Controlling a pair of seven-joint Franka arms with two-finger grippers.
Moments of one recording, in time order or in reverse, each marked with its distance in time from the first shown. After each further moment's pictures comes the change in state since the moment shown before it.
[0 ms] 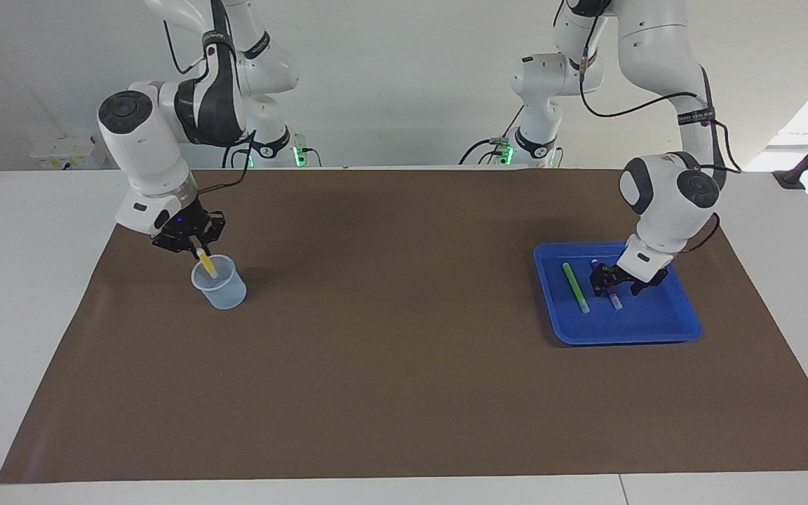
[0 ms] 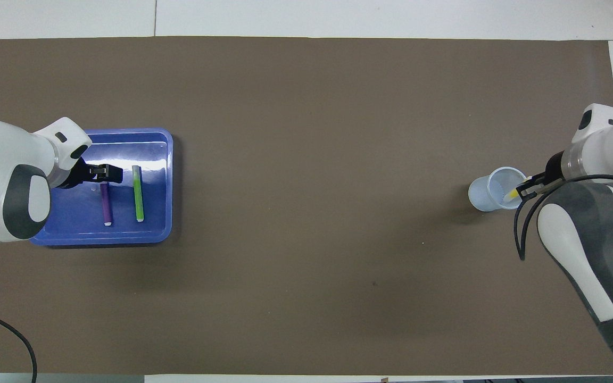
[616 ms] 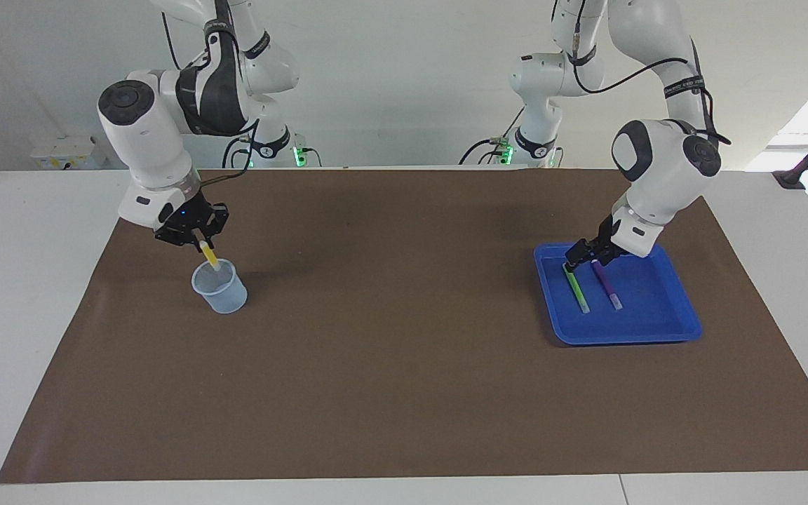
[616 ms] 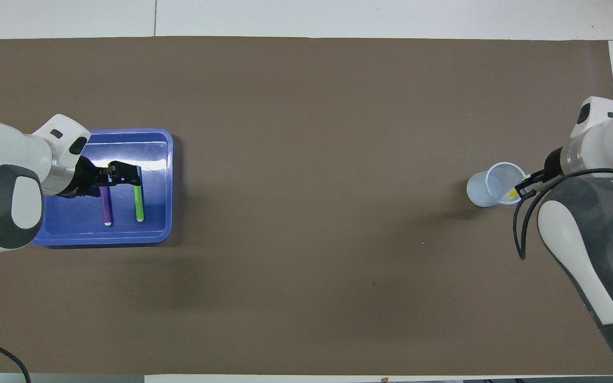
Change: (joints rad) left arm -0.064 -0.139 0.000 -0.001 -0.144 -0.186 -0.166; right arm 0.022 0.001 -0.009 0.046 -0.003 -0.092 0.000
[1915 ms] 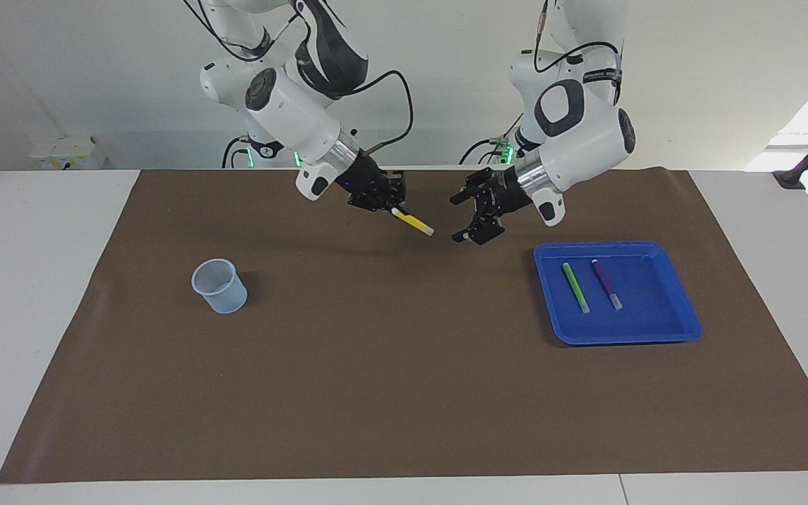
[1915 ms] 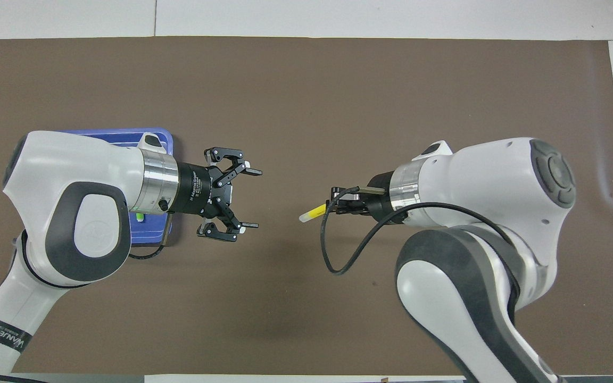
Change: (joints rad) left arm -0.335 -0.094 -0.022 0.039 -0.719 -0.074 -1.315; right arm 0.401 -0.004 0.009 0.024 0.613 0.143 0.636
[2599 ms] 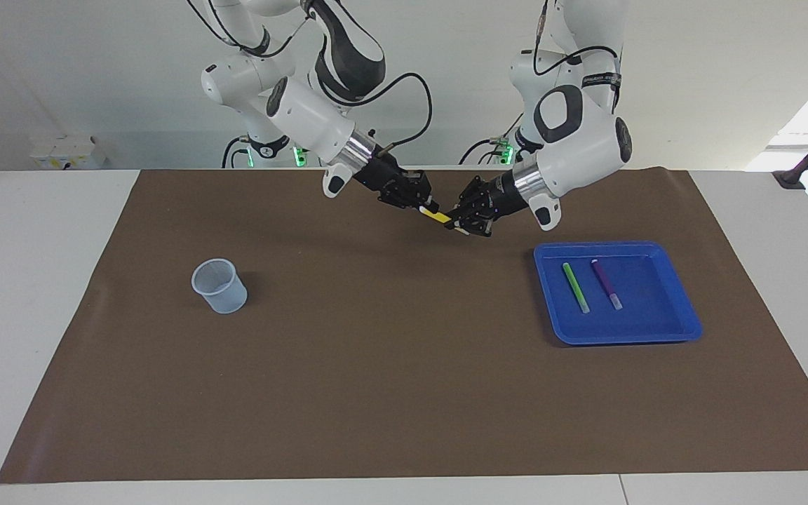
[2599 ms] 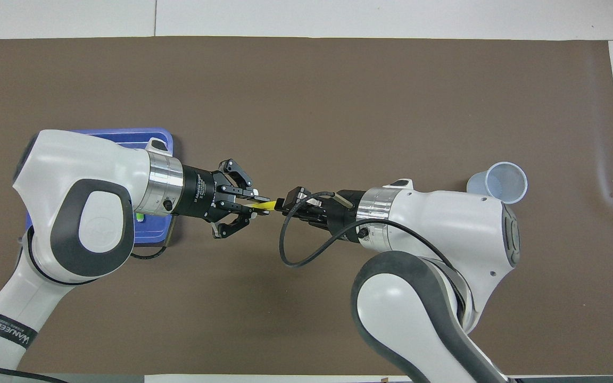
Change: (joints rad) left arm 0.001 0.016 -0.001 0.000 -0.034 -0.045 -0.055; right arm 0.173 0.003 0.007 -0.140 0.542 0.414 0.019
